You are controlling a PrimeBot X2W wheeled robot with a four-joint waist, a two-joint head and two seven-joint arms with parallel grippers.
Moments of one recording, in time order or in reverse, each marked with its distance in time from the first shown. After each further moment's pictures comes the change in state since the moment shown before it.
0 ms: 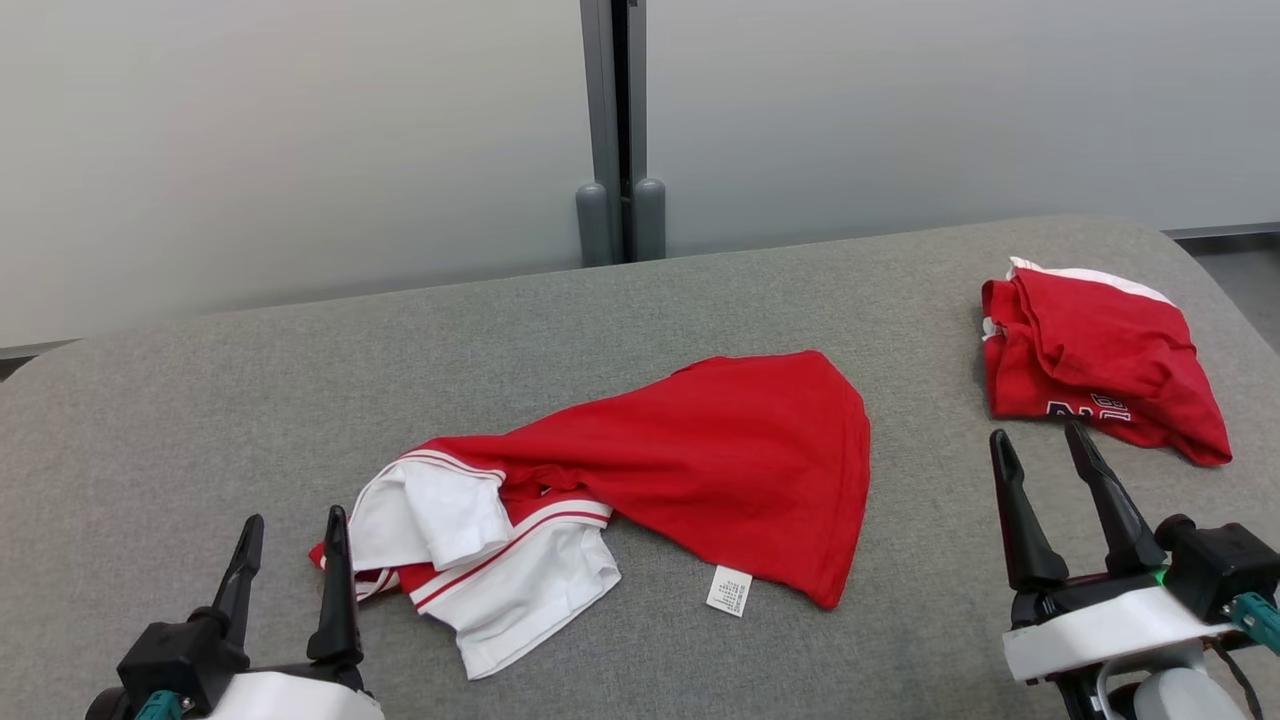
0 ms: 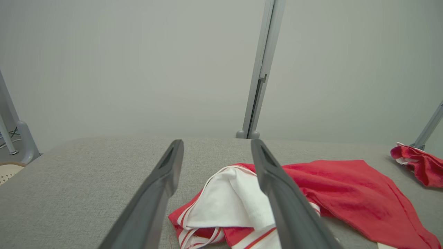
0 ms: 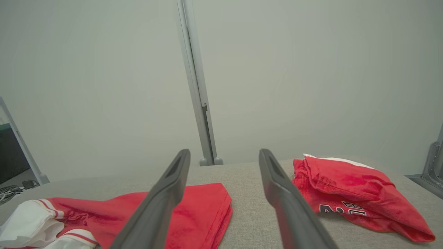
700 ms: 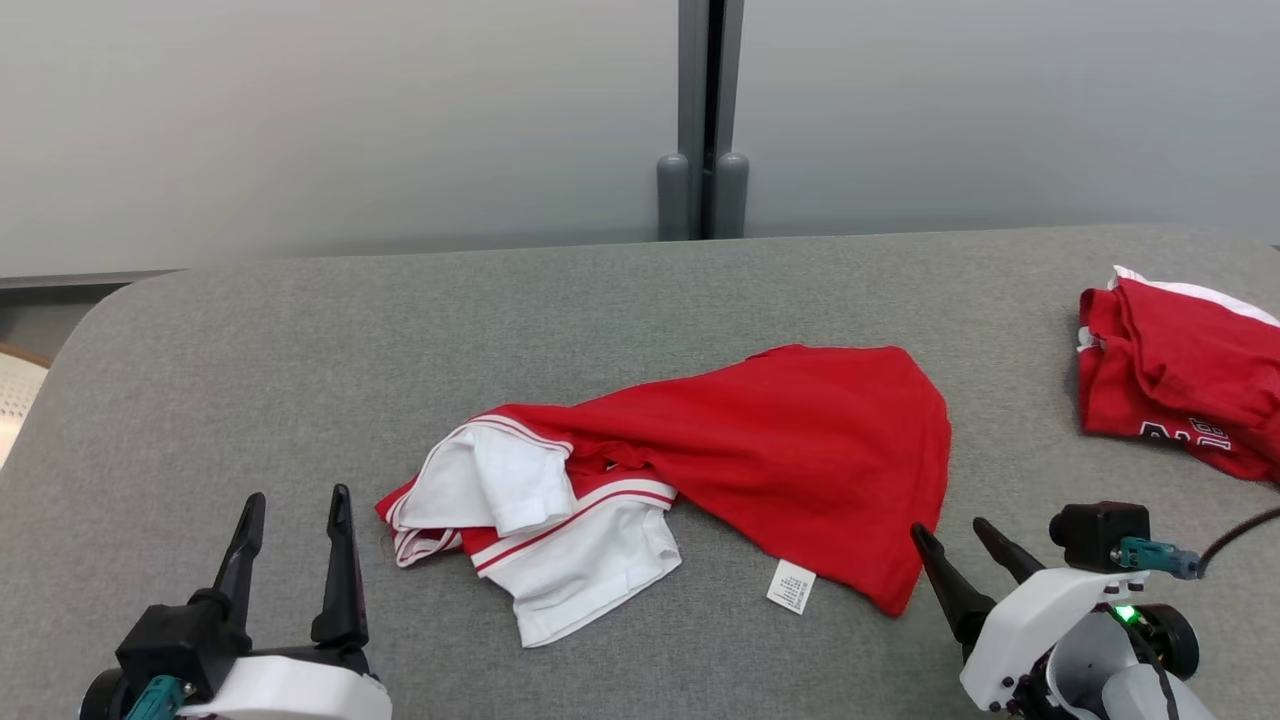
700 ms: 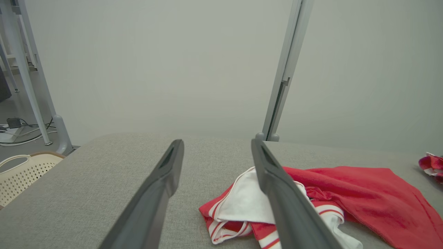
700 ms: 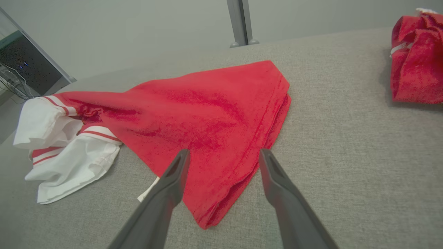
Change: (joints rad) left arm 0.000 0.013 -0.009 -0.081 0.003 0.033 0.040; right arm -0.063 -0.026 0.122 0.151 0.153 0.000 0.373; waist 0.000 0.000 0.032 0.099
